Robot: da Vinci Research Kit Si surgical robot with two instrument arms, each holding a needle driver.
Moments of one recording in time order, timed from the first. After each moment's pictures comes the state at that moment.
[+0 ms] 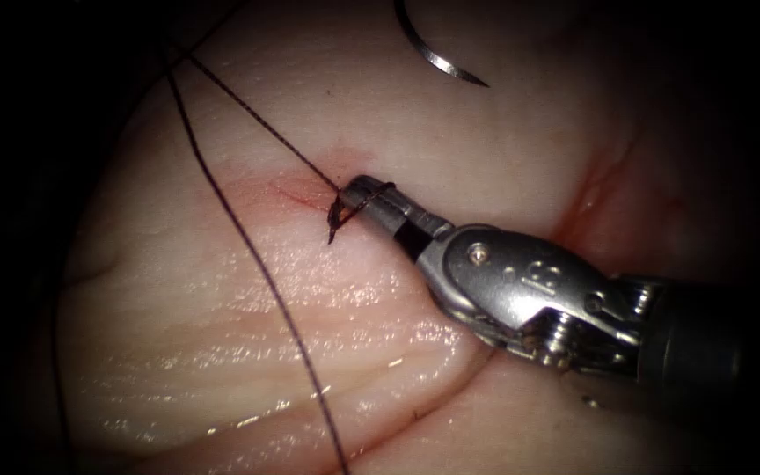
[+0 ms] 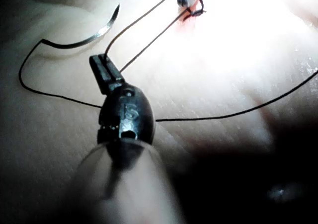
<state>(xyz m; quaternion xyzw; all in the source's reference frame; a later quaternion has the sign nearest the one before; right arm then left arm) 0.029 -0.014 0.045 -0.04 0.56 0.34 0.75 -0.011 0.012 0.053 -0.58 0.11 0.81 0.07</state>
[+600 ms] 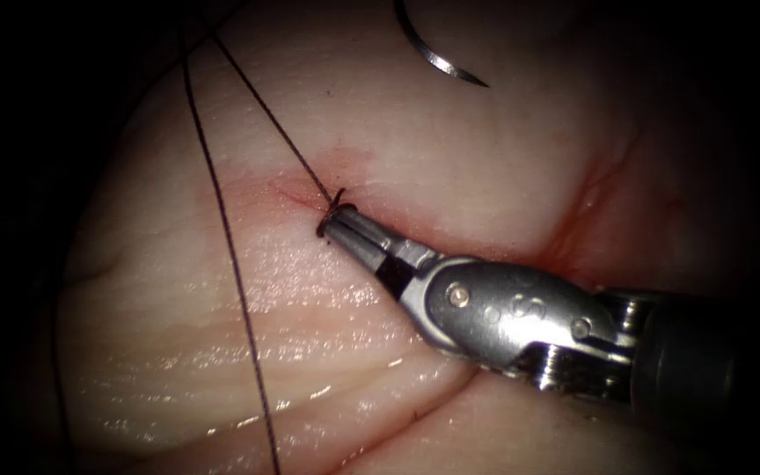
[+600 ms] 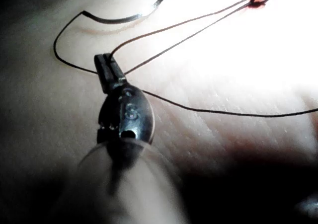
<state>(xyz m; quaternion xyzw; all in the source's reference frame) 0.030 -0.016 0.045 -0.11 0.58 0.21 0.78 -0.011 0.017 0.056 -0.56 0.10 0.82 0.12</state>
